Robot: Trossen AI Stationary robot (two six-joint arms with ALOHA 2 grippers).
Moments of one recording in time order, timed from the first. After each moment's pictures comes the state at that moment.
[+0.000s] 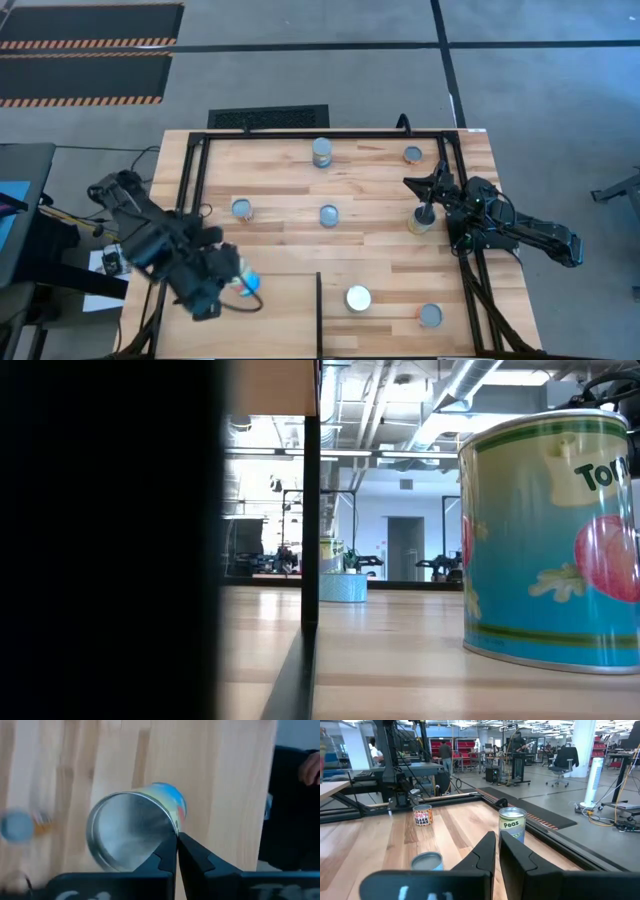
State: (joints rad) left arm -0.77 1.54 1.85 -1.57 -0.18 -0.93; right arm -0.41 0.00 0.01 0.03 0.00 0.03
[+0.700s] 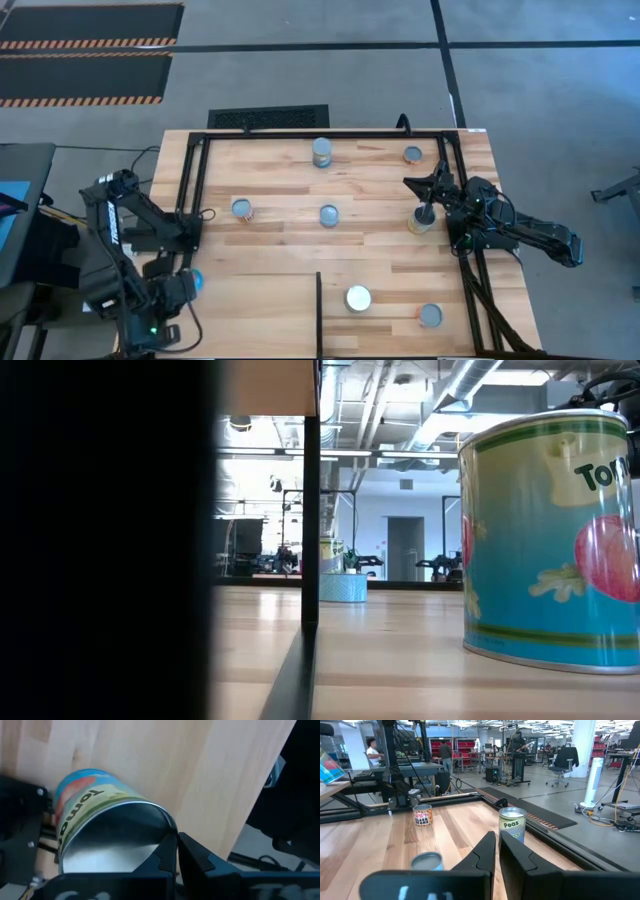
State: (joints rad) left arm -1.14 1.49 1.66 -1.57 -0.05 -1.50; right arm -0.41 0.00 0.01 0.03 0.00 0.03
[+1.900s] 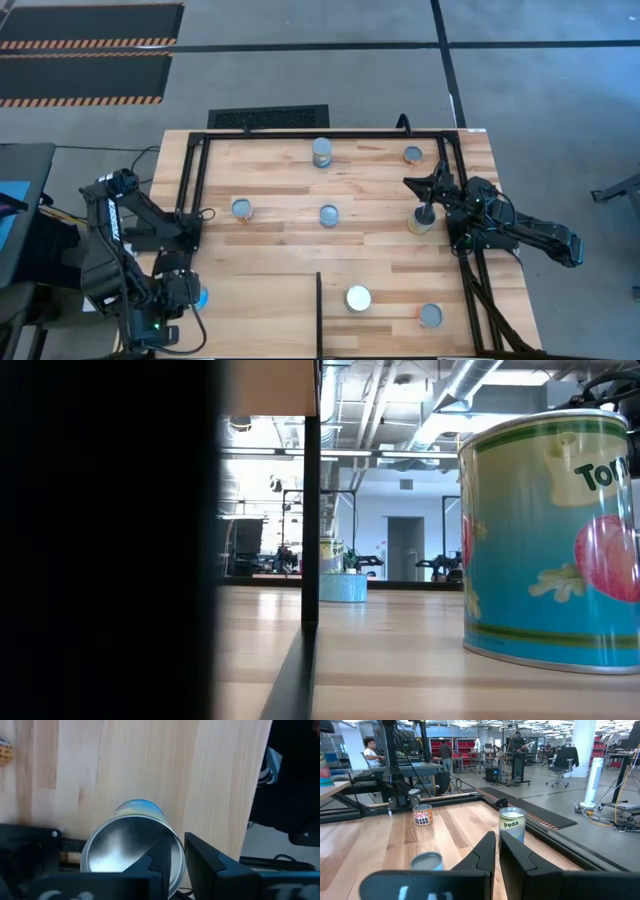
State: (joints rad) left arm -1.11 1.49 1.67 -1.57 -0.13 -1.27; right arm -0.41 0.00 0.01 0.03 0.00 0.03
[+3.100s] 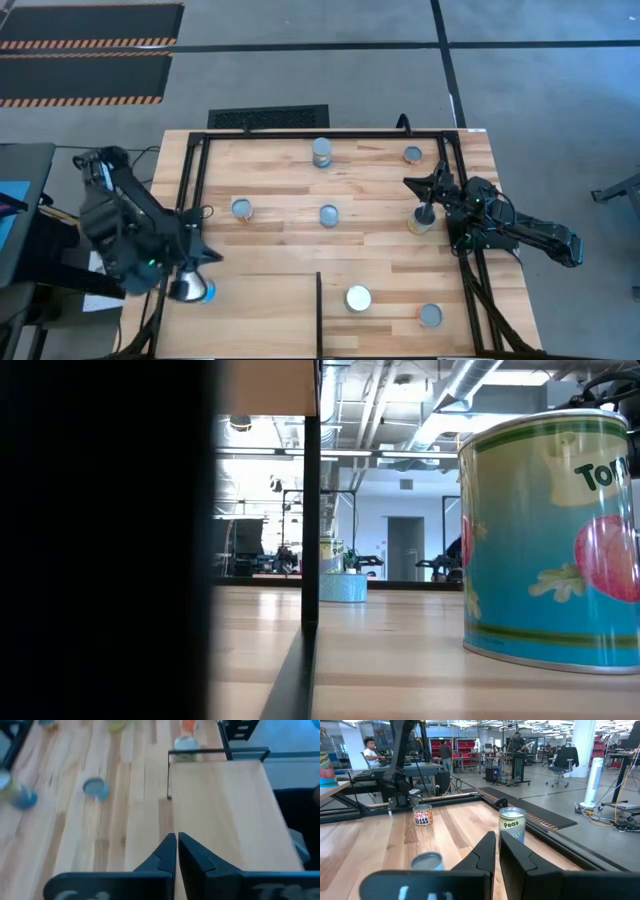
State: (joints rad) left arm -0.93 1.15 1.45 -1.27 -0.60 -0.72; right arm -0.41 0.00 0.01 0.03 0.00 0.03
